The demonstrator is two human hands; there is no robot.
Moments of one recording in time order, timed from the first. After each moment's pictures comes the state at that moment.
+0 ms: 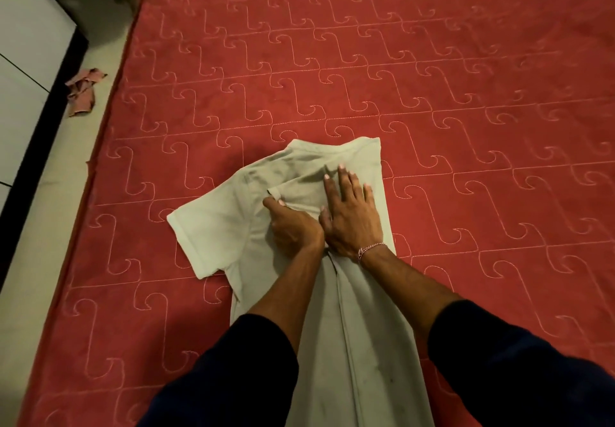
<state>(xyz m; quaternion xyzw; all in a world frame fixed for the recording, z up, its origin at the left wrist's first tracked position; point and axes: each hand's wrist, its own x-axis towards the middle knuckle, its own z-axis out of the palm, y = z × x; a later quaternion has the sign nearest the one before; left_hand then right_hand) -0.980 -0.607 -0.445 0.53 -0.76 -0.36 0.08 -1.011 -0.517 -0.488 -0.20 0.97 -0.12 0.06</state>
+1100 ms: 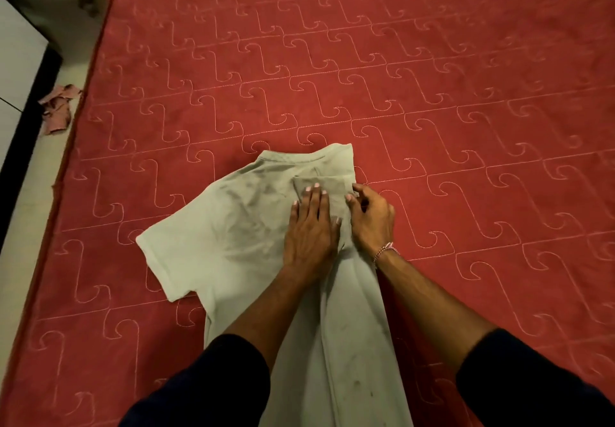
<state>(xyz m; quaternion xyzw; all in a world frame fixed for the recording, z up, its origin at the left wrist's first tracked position) -0.982 -0.579 -0.482 -0.02 -0.99 -0.14 -0.04 -1.026 -0.461 -0.471 0.10 0.87 -0.48 -0.03</state>
